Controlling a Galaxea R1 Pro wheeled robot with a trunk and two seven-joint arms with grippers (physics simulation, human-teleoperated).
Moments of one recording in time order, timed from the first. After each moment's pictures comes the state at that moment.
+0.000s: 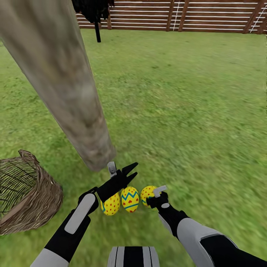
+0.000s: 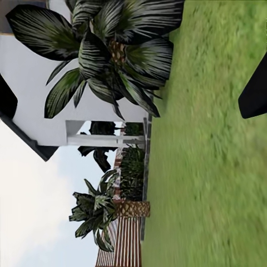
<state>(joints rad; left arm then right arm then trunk) -0.49 -0.02 -0.30 -1.26 1.33 0.58 -0.37 -0.84 0.16 0.13 -0.10 0.22 -0.08 -0.12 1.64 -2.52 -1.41</state>
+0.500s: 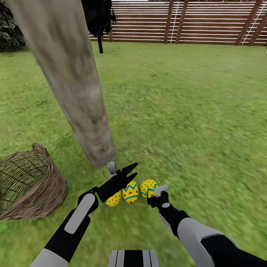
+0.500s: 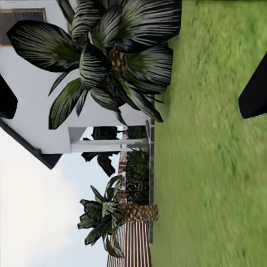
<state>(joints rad) -0.49 -0.02 -0.30 -1.26 1.33 0.59 -0.37 -0.84 0.15 0.12 -0.11 0.22 -0.08 -0.12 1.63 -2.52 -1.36</state>
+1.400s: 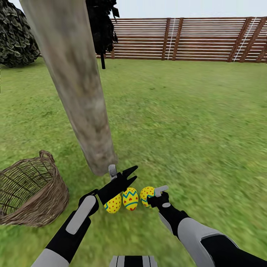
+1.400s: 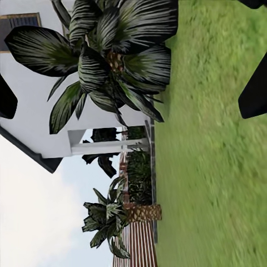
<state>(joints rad) -0.49 -0.02 -0.30 -1.21 1.33 0.59 -0.37 -0.84 0.15 0.12 -0.11 0.18 -0.08 -0.12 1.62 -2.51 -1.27</state>
